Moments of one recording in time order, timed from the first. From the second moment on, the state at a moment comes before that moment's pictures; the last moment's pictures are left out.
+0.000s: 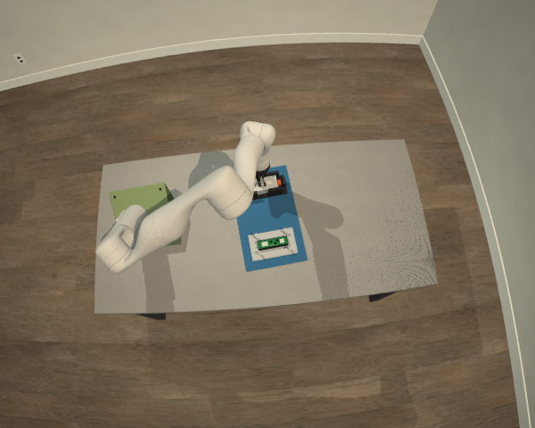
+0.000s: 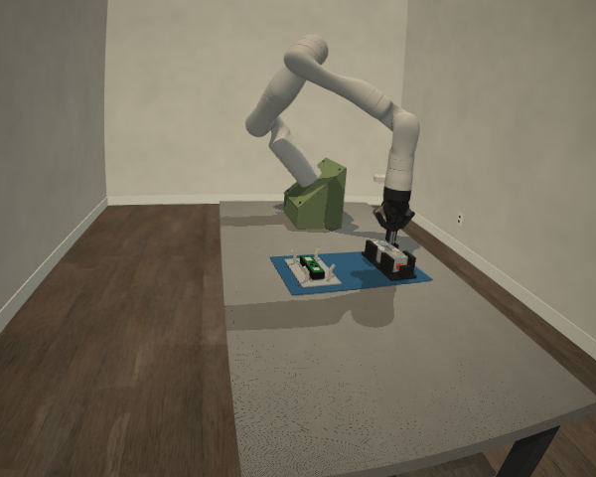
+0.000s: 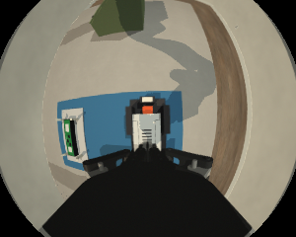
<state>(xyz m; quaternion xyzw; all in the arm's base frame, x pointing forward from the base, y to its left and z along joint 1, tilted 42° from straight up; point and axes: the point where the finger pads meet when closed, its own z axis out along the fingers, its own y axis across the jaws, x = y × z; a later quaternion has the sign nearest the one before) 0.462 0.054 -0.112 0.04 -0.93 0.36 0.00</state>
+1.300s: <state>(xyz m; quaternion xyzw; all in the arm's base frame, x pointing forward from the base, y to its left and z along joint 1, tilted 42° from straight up) 0.464 0.053 -0.114 0.04 -0.93 0.36 0.00</state>
